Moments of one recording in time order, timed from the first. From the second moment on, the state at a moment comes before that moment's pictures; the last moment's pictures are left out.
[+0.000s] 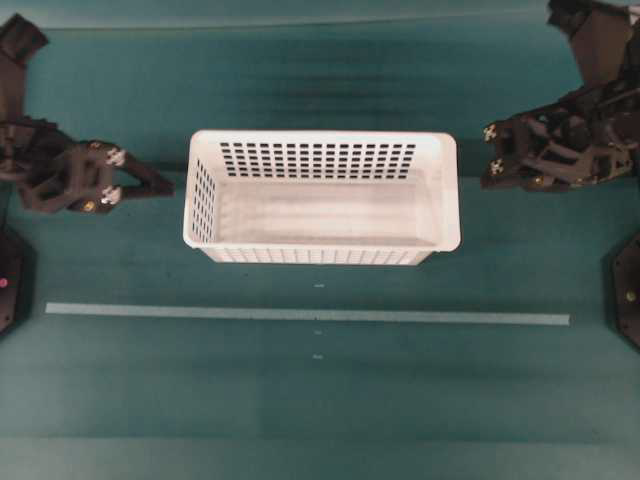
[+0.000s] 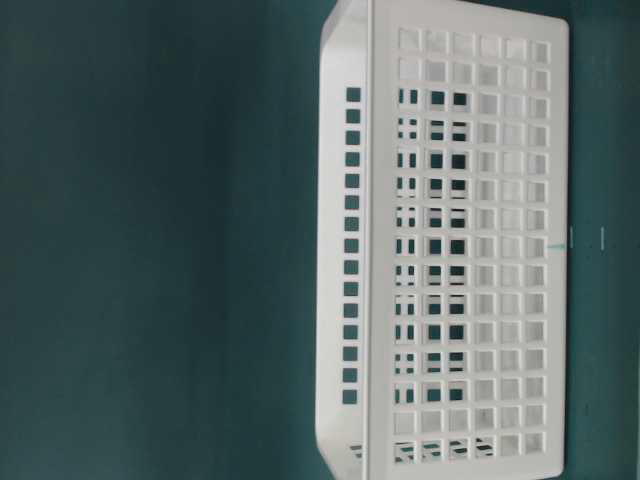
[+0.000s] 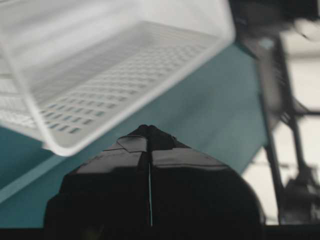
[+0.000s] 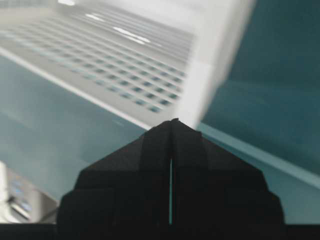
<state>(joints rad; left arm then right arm) 0.19 -0.67 0.81 0.02 0.42 -1.18 -0.40 -0.50 0.68 0.28 0.88 0.87</state>
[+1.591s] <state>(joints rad) 0.24 -0.50 0.72 0.02 0.62 -1.23 -0.42 -0.21 0.53 0.16 0.98 0.96</state>
